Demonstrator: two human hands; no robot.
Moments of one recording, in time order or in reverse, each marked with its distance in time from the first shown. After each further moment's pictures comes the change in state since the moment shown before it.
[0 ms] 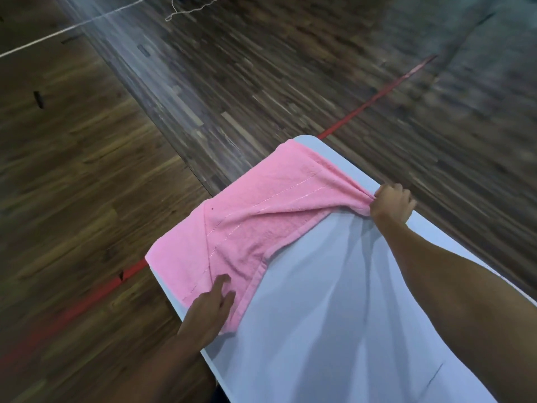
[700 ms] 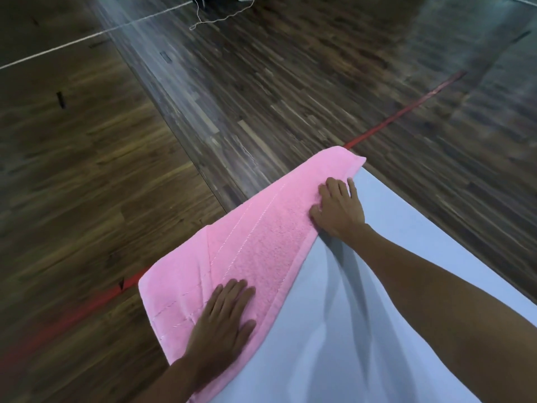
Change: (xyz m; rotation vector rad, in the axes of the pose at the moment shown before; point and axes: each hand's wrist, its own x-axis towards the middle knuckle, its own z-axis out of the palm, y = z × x) left_hand 0.057 -0.035 0.023 0.456 0.297 0.477; right_hand -0.001 -0.138 0.064 -0.184 -0.037 -0.812
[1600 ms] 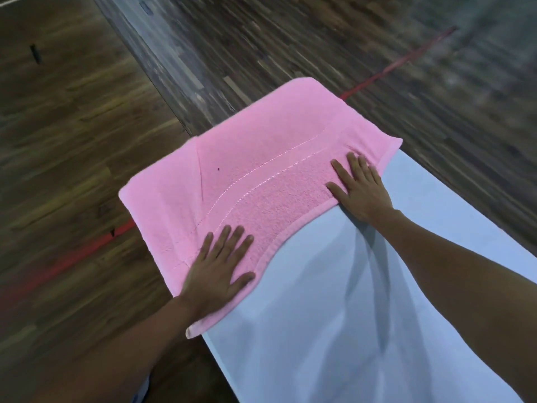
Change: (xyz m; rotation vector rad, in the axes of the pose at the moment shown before) left_hand -0.073 0.094 0.013 0.136 -0.201 0.034; right_hand -0.200 0.094 0.021 0.130 -0.147 0.020
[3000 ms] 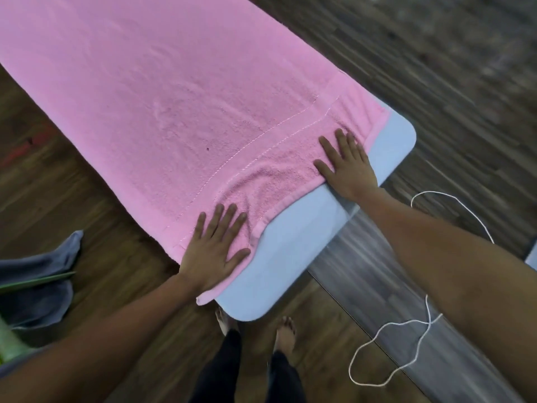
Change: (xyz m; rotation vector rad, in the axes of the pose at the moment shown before) left_hand -0.316 0.630 0.125 0.016 -0.074 0.082; right_hand -0.685 0.300 0.063 0.085 -0.034 0.181
